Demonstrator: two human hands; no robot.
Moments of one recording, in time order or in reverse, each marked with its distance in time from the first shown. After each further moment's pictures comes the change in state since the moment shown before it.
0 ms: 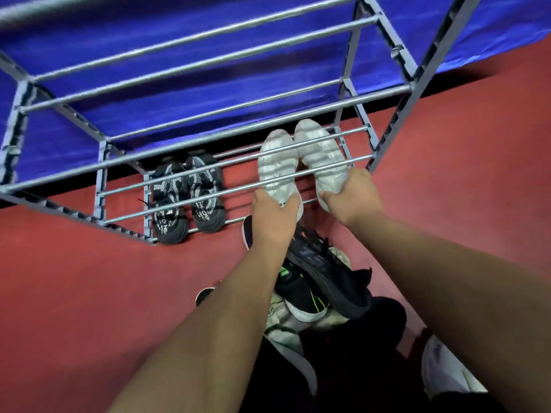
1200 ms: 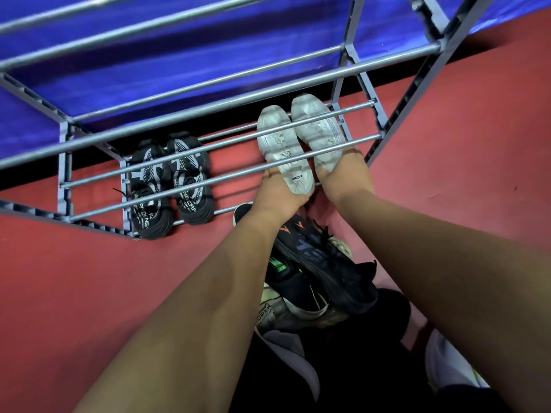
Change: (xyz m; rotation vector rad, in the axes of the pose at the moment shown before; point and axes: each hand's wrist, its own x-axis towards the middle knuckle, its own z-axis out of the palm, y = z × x) left_hand 0.055 -0.007 0.027 0.376 -0.372 0.189; right_hand 0.042 0.001 0.039 -0.038 0.038 0.089
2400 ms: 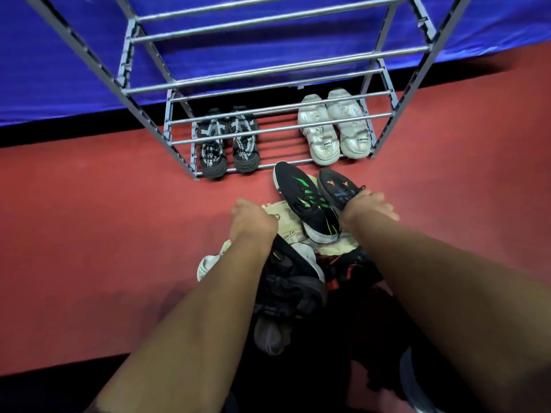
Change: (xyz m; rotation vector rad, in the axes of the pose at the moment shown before) left_hand -0.239 -0.055 -0.047 0.079 0.247 -0.648; right_hand -0.207 0.005 -0.037 -0.608 -0.310 0.272
